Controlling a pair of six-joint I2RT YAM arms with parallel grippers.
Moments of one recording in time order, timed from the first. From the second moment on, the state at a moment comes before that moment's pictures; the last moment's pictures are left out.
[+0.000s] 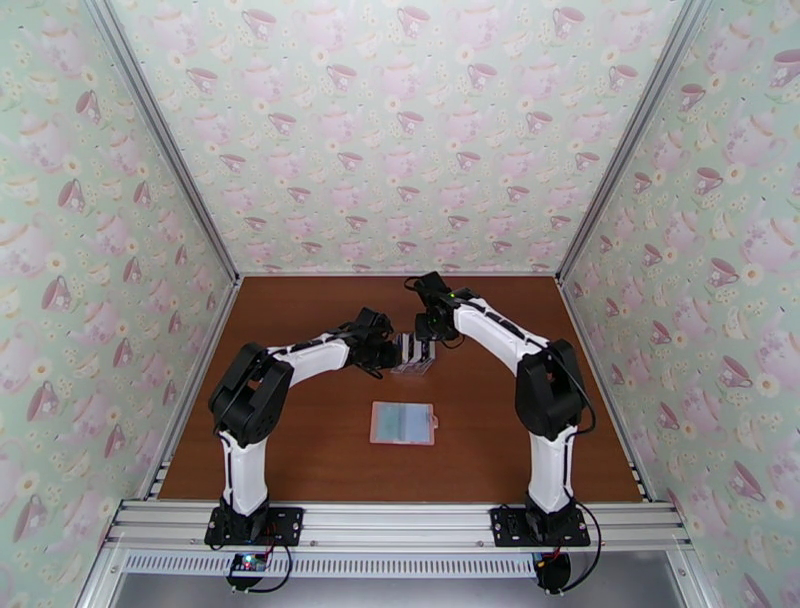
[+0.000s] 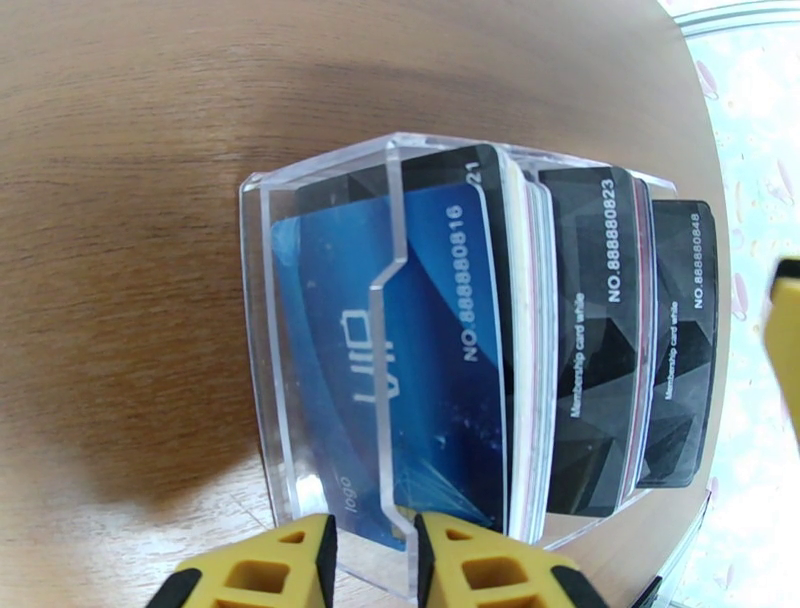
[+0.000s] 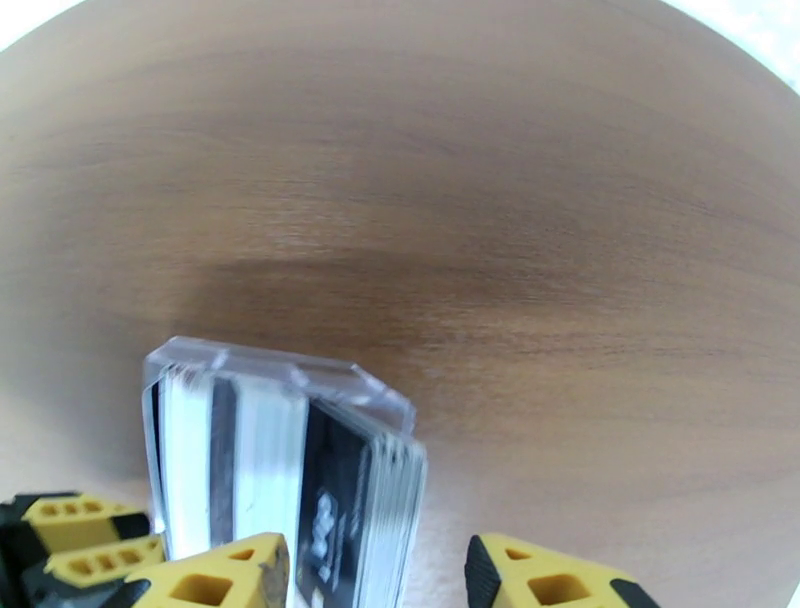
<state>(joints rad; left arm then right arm) -0.56 1.98 1.30 -0.28 0.26 -0.58 0.52 2.03 1.71 -0.85 0.15 0.36</state>
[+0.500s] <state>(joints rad) -0.56 1.98 1.29 -0.27 0.27 -0.60 0.51 2.08 1.72 -0.86 0.15 0.36</state>
